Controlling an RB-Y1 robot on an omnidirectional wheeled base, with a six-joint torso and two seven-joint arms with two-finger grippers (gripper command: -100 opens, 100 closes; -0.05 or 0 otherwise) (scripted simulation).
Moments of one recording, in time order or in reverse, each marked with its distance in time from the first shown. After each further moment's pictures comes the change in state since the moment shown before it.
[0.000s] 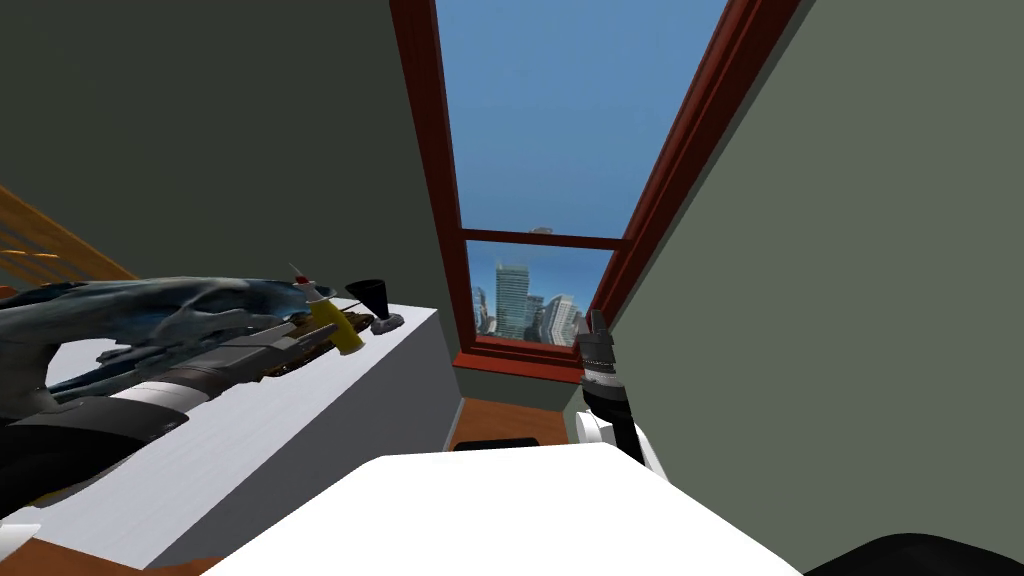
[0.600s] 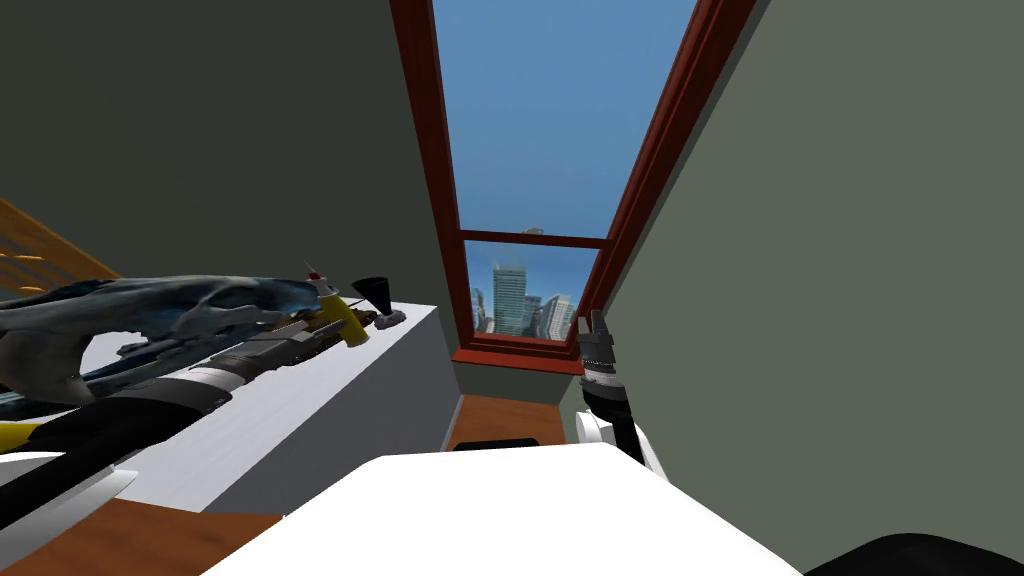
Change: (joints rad) left arm -0.184 0.024 -0.100 0.180 -0.014 -0.015 -0.003; right arm 0.000 0.000 0.000 0.000 0.000 0.000 0.000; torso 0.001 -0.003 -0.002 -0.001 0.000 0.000
